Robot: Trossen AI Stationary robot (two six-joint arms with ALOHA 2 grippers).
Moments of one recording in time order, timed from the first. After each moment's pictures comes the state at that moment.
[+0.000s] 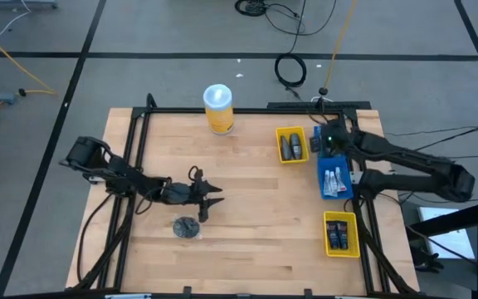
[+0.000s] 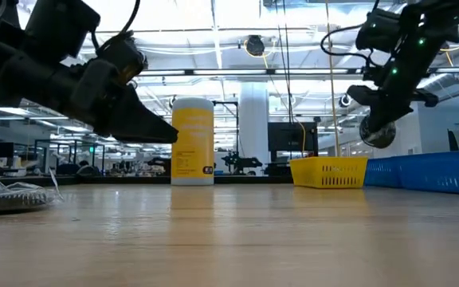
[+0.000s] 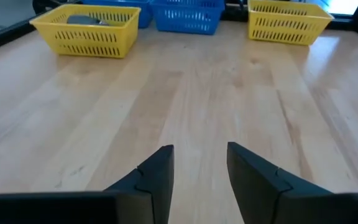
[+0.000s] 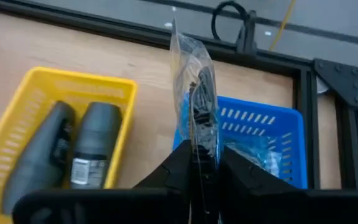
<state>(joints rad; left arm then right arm) -0.25 1.61 0.37 0.89 -0.35 -0.19 -0.54 0.89 0.60 -0.65 0.51 0.62</state>
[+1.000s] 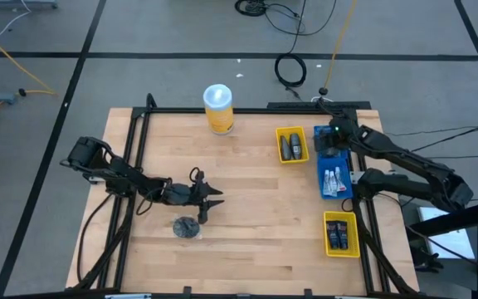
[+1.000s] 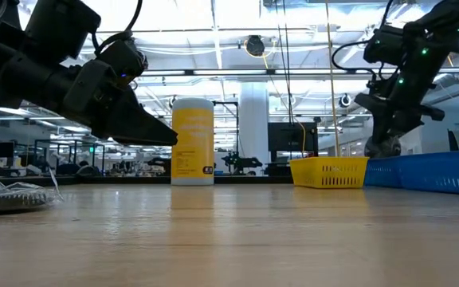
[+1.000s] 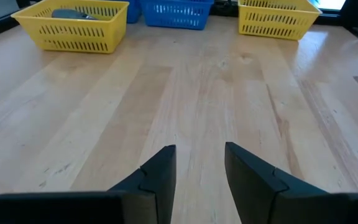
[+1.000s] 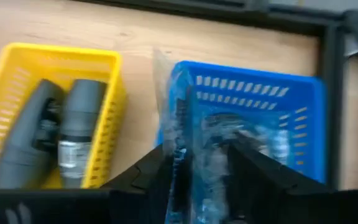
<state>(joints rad) -0.26 1.62 0.37 0.88 -0.32 -0.19 -0.78 0.87 0.54 -0.59 0.24 0.49</state>
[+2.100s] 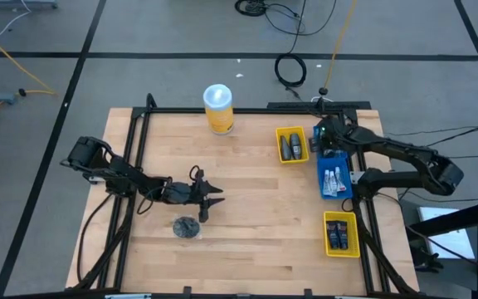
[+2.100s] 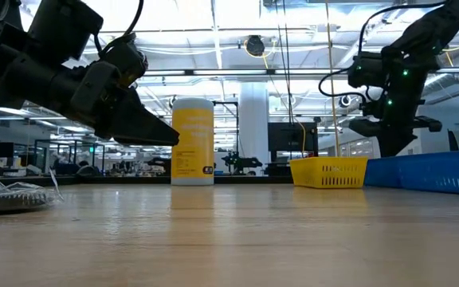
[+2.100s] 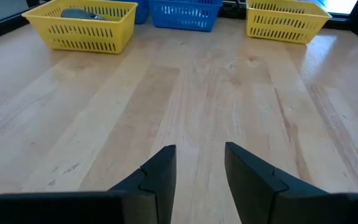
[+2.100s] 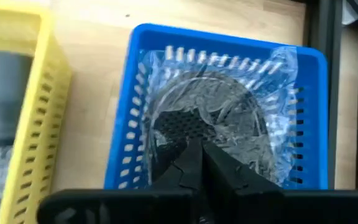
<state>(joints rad) -0.24 1.62 0.37 0.89 -0.32 -0.20 -0.77 1.11 0.55 -0.55 0.34 0.53</state>
